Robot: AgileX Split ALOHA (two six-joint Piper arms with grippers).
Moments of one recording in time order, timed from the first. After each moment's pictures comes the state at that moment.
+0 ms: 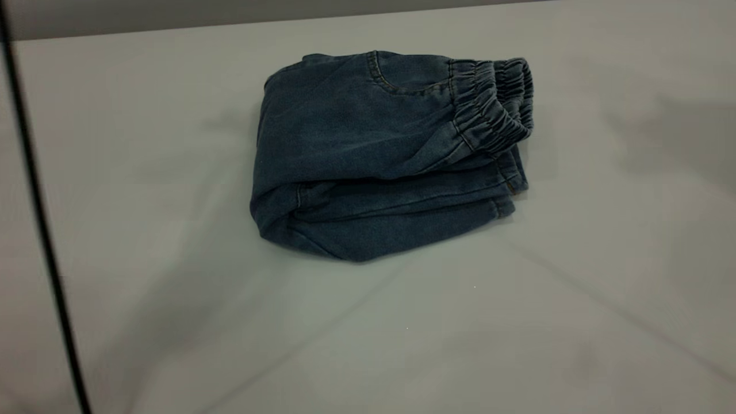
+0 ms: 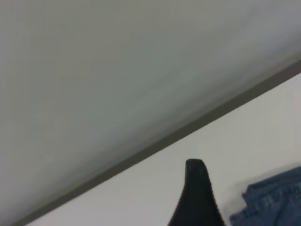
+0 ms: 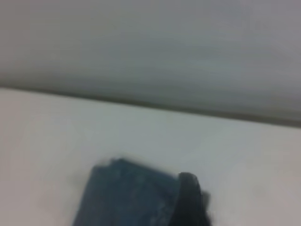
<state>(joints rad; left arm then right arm) -0.58 1.88 -2.29 0.40 1.22 -0.01 0.00 1.58 -2.00 0.44 1.22 -0.19</state>
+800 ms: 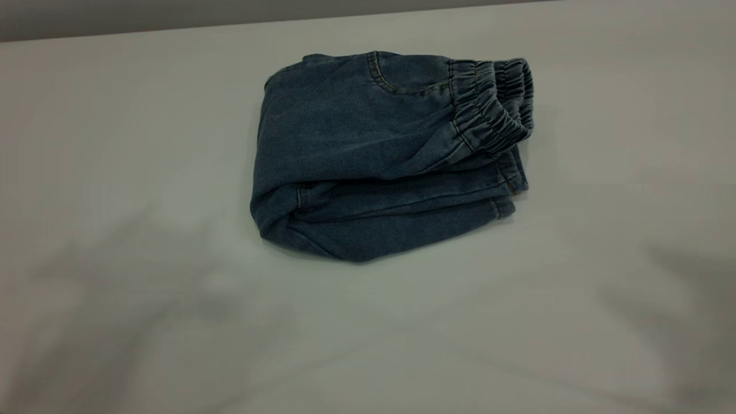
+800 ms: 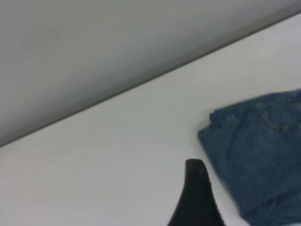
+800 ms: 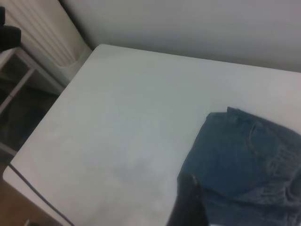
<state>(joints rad) -0.58 1.25 -1.65 0.31 1.22 -0.11 0.00 1.03 -1.40 0.76 1.22 -0.35</state>
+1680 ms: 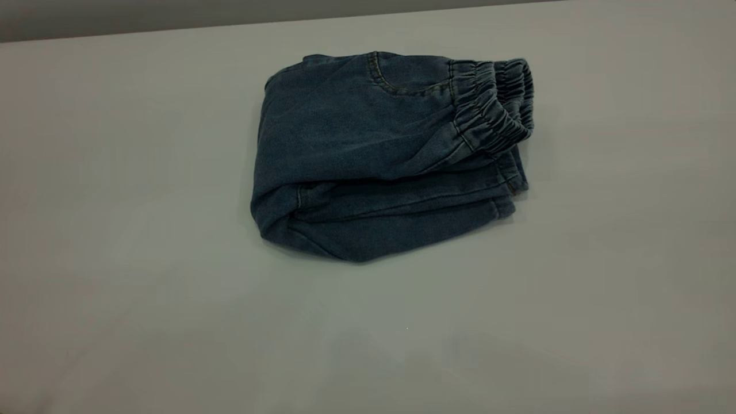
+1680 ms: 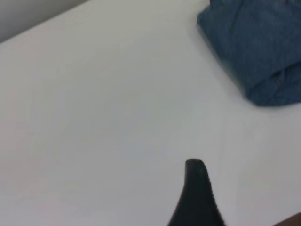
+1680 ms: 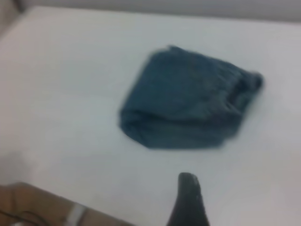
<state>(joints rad) -0.58 0.65 -0.95 0.29 1.22 -0.11 0.00 0.38 -0.84 0.47 1.22 -0.24</state>
